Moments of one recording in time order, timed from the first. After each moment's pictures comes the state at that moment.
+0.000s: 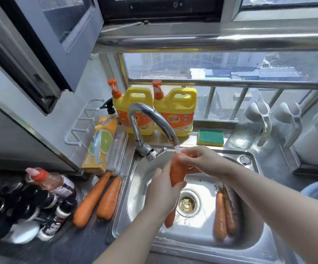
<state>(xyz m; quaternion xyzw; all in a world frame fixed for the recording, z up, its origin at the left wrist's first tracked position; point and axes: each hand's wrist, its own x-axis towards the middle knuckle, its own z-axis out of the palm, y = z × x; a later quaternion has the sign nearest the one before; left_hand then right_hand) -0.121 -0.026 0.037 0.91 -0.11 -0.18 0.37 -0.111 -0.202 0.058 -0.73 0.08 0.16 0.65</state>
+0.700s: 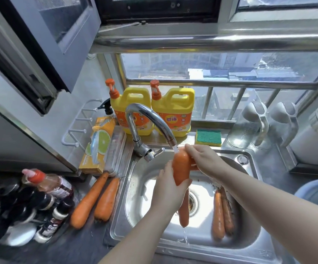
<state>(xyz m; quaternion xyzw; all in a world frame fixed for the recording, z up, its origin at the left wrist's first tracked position) -0.125 -0.042 0.032 0.87 -0.09 -0.17 0.46 -0.113 -0.196 0.062 -0.77 0.18 0.06 0.61</state>
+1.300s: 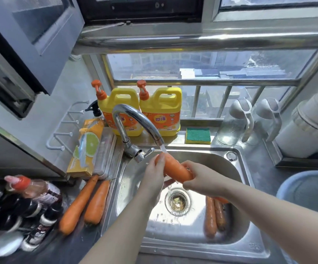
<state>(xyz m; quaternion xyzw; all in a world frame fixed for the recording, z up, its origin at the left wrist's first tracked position) -0.100 -0.054 0.036 0.65 0.07 -0.29 0.70 -0.159 -0.206 0.056 -0.89 0.11 0.19 0.40</state>
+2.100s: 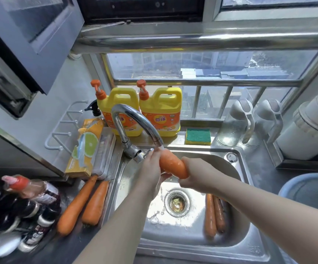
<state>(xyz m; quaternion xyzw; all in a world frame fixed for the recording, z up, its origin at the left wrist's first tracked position) -0.083 -0.062 0.046 0.59 0.13 -0.28 0.75 -0.145 -0.199 0.070 -0.95 0.08 0.16 0.25</state>
